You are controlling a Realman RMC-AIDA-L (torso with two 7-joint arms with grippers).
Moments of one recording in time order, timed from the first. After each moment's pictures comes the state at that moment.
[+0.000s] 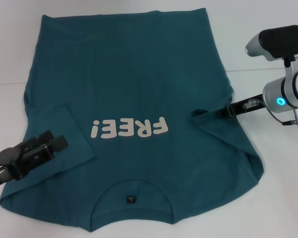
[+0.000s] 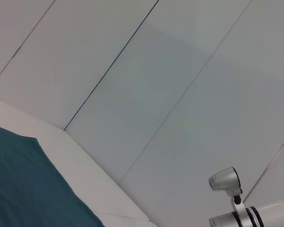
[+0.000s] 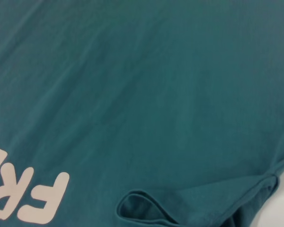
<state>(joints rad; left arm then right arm) -0.35 -2.16 0.40 0.71 1.85 1.75 -1.64 0.89 2.01 -0.88 -0.50 -2.61 -0.84 2.41</state>
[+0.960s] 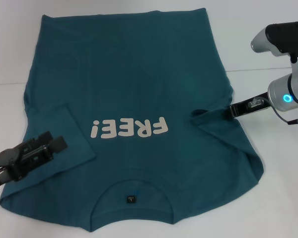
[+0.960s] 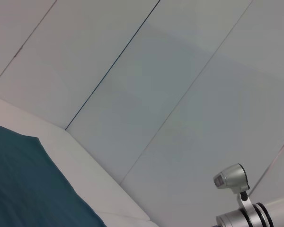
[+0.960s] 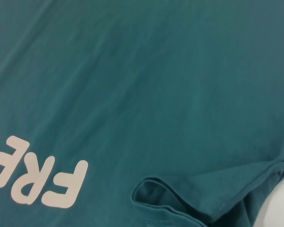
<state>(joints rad) -0.34 -2.16 0.40 0.71 1.85 1.75 -1.64 0.88 2.00 -0.87 -0.58 -2.61 -0.97 2.44</state>
